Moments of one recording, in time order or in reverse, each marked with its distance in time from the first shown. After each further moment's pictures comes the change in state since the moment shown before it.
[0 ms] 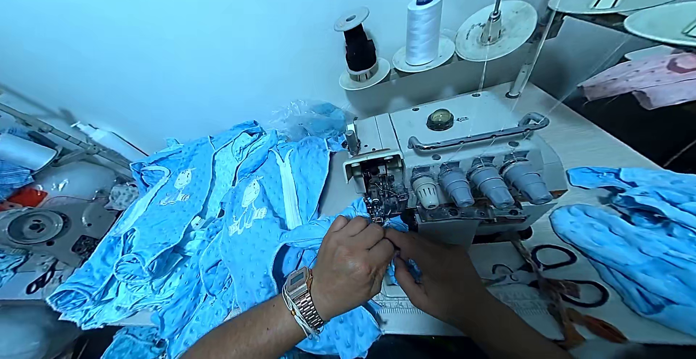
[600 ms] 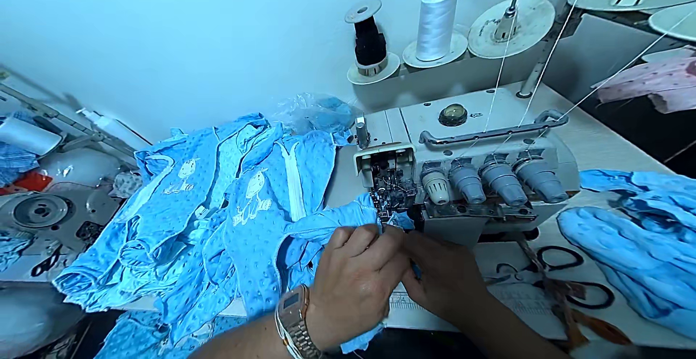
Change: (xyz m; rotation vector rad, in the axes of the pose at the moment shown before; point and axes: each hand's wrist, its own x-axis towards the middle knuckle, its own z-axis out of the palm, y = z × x) left_hand -0.005 0.028 -0.023 0.109 -0.029 -0.052; right_hand 0.001 -0.008 0.001 -0.083 0.002 -0.028
